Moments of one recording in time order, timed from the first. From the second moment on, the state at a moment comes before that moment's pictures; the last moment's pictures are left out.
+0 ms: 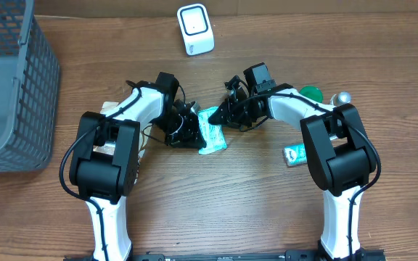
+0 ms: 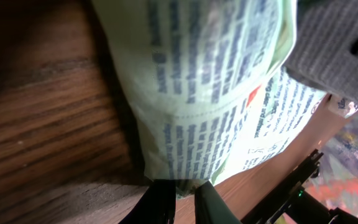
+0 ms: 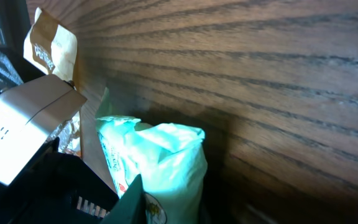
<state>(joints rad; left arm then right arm) -0.25 2.16 1.38 -0.90 0.68 -0.19 0.34 2.20 1.38 -0.38 -0.77 0.38</state>
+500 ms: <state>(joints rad) -0.16 2.13 1.38 -0.97 0.61 -0.18 0.34 2.20 1.38 -0.38 -0.77 0.38</state>
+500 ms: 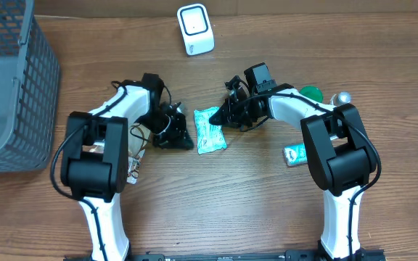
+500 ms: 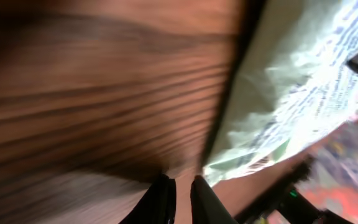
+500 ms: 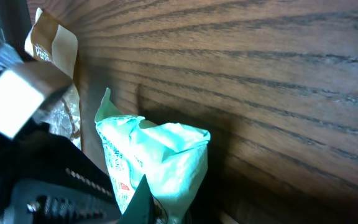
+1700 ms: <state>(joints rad) -0.02 1.74 1.58 -0.98 -0.13 -0.31 0.34 2.20 1.38 -0.38 -0.77 0.38</state>
